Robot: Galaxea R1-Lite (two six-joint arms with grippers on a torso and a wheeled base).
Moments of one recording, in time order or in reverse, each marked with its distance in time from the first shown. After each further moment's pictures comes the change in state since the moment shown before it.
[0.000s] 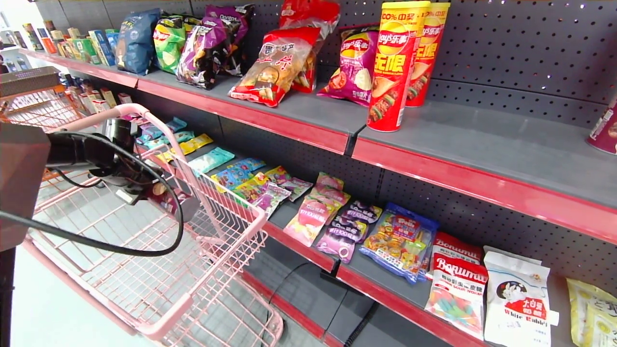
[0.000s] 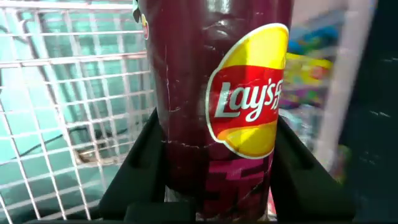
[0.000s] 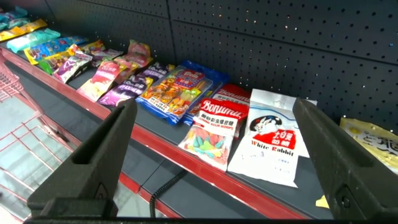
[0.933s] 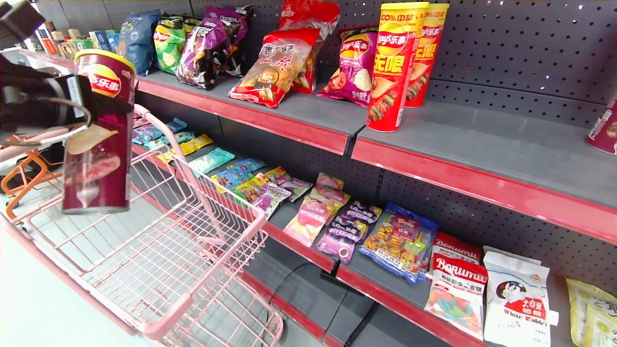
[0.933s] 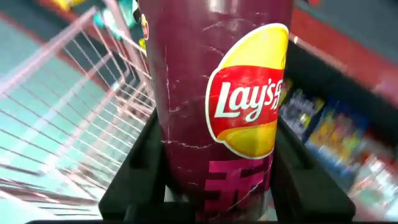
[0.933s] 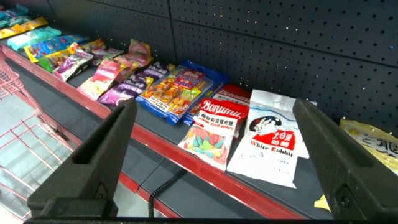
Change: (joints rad) left arm -0.211 -0.896 0.472 -0.051 -0.081 0.783; right arm 0.000 0.000 0.000 0.000 0.006 -0.012
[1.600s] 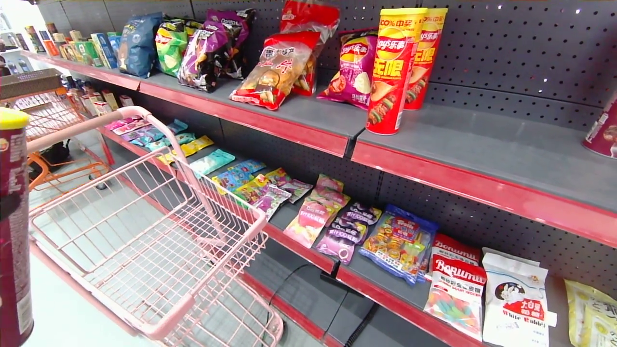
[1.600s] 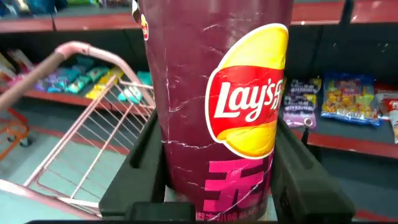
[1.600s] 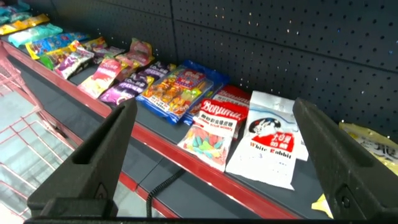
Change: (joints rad) left arm -0.027 -0.707 0.671 -0.294 -0.100 0.308; right arm 0.000 0.000 0.000 0.002 0.009 -0.019
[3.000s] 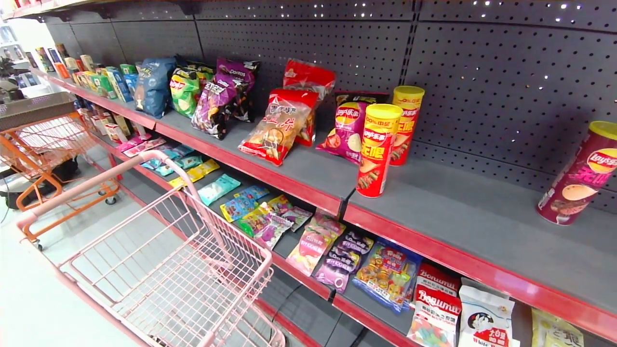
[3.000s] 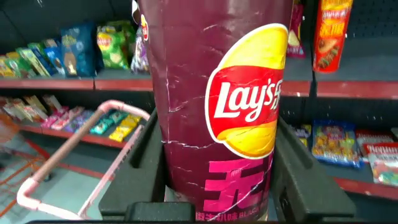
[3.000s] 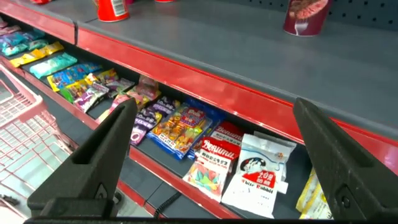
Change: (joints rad) left arm 0.003 -0.283 0.116 0.038 -0.007 -0.002; right arm 0.000 0.000 0.000 0.000 0.000 0.000
